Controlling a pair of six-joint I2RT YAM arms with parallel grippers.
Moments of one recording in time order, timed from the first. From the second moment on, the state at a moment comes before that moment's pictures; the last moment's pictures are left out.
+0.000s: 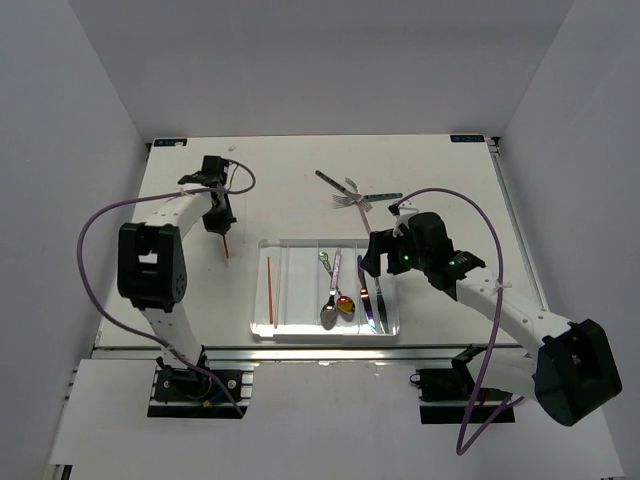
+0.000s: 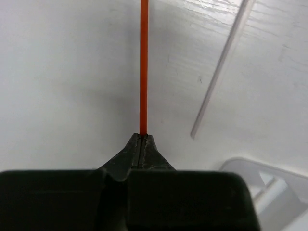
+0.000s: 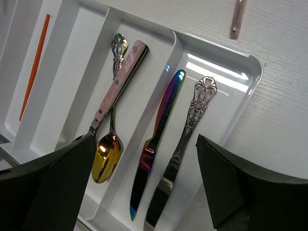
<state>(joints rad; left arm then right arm) -0.11 1.91 1.38 -0.71 -0.20 -0.34 0.54 1.15 0.69 -0.19 -0.20 0.28</state>
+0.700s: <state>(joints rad) -0.59 1.45 0.99 -0.57 -0.14 -0.55 0.54 1.15 0.69 -0.19 -0.19 0.27</state>
